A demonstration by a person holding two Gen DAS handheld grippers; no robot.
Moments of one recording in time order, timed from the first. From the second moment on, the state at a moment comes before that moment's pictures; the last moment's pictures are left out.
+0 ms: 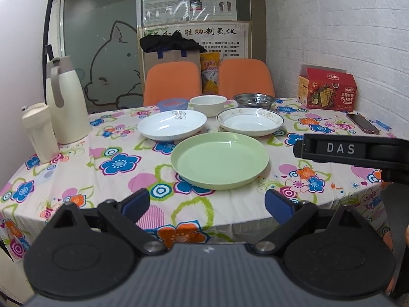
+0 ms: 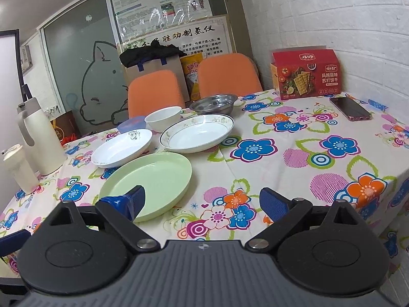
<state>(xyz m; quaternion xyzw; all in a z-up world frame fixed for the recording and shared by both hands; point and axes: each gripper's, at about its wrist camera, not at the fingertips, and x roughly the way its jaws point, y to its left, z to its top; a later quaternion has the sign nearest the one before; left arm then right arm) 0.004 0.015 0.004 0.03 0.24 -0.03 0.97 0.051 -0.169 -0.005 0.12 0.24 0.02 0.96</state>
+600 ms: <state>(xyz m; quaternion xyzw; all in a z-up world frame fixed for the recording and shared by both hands) 0.044 0.029 -0.007 0.00 0.28 -0.01 0.96 0.079 -0.184 -0.031 0.13 0.27 0.01 0.95</state>
